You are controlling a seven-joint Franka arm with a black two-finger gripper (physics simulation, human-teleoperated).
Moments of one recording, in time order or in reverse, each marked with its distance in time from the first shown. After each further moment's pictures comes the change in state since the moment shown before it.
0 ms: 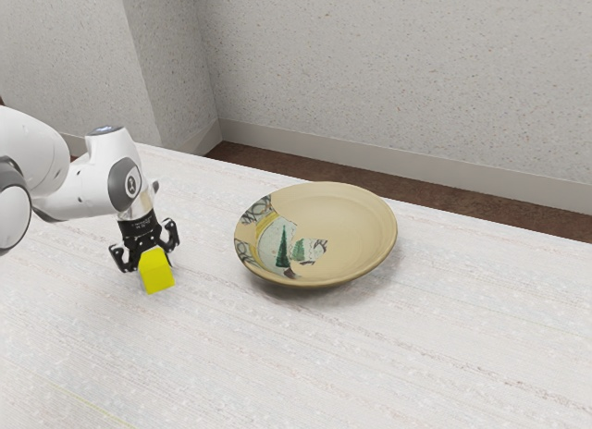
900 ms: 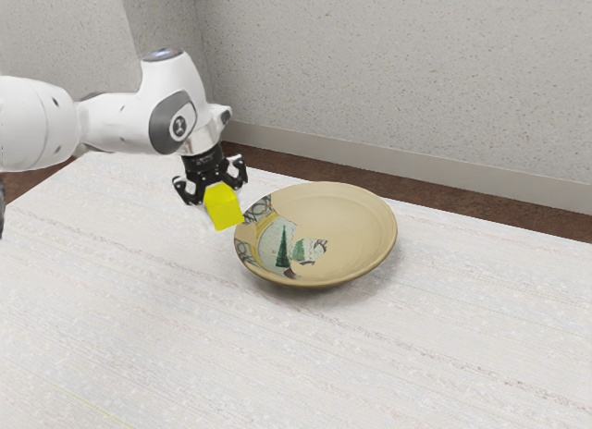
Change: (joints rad) arm -0.184 -0.141 -0.084 0.183 0.146 -0.077 -0.020
